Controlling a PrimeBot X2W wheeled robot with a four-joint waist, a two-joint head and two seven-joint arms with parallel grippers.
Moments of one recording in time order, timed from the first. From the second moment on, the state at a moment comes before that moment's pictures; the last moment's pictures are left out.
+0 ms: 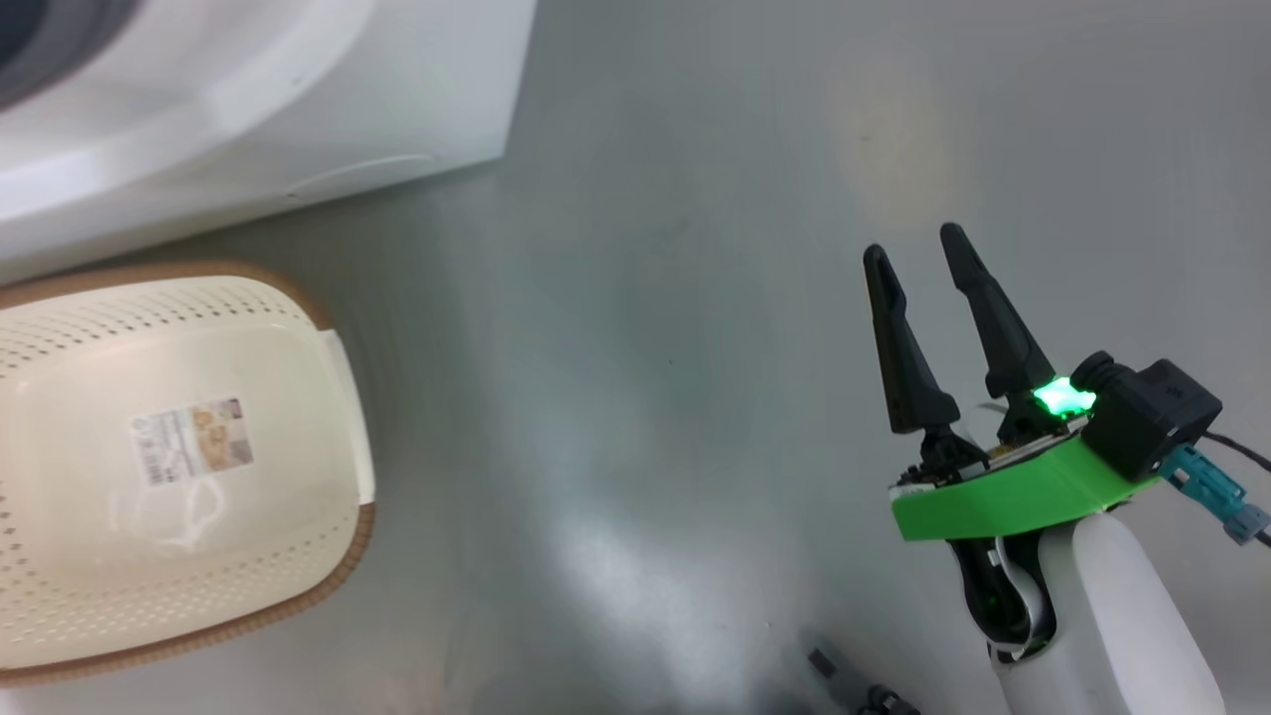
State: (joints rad) left arm -0.92 0.55 -0.22 0.39 -0.54 0.25 -0.15; right arm -0.35 -0.06 0.14 0.04 0.37 0.12 -0.25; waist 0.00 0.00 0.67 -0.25
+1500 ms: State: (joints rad) left arm 0.07 0.33 -0.34 -0.06 -0.48 0.35 -0.25; right arm 0.03 -0.09 0.05 0.07 0.25 0.12 -0.22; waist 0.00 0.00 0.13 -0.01
